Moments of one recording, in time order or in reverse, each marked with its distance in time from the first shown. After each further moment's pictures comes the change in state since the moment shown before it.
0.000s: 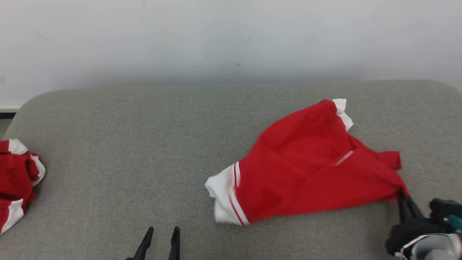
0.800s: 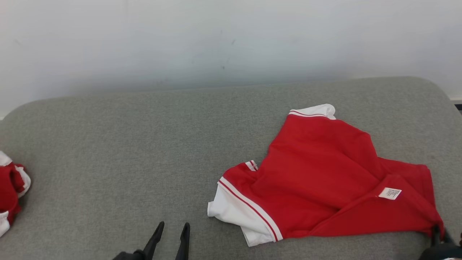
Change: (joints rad) left arm -0.031 -0.003 -0.035 0.026 -0.005 -0.028 0.020; right arm 0.009 0.005 -0.334 0.220 -0.215 0.000 0.000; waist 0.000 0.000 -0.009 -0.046
